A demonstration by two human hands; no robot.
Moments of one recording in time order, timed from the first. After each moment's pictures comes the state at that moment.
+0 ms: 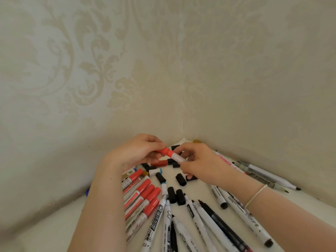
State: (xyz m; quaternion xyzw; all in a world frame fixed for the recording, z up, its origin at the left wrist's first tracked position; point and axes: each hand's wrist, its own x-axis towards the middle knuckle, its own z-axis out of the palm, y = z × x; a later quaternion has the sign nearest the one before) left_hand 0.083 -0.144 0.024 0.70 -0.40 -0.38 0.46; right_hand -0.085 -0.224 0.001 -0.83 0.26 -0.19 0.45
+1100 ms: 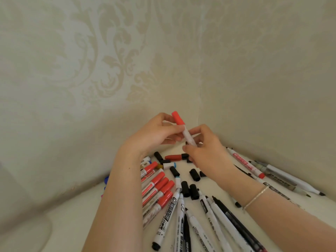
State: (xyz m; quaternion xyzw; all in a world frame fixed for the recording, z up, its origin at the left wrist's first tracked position) left_hand 0.069 -0.136 0.047 0.69 -0.43 -0.29 0.51; right_hand -0.063 -0.202 0.008 -0.76 0.29 -0.30 0.50
